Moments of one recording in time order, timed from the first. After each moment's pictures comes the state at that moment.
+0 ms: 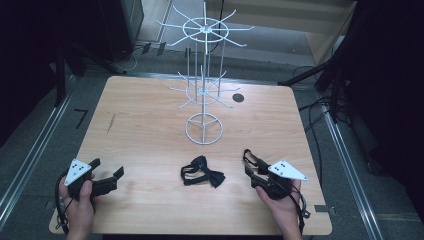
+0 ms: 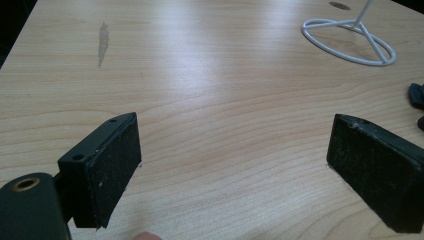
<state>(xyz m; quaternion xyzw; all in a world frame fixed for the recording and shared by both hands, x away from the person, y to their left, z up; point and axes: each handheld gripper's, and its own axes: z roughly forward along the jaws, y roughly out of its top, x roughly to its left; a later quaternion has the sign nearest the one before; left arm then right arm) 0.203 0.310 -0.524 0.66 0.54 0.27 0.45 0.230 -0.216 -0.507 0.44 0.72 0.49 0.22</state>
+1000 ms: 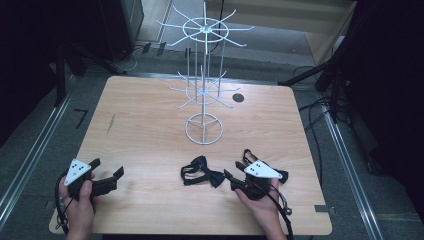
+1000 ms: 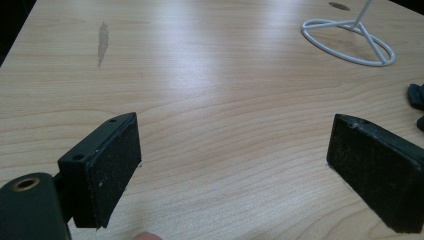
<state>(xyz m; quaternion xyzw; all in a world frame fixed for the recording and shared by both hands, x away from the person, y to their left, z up) 0.203 0.310 -0.524 0.66 0.54 0.27 0.45 0.234 -0.164 -0.522 0.41 0.75 0.49 0.18</state>
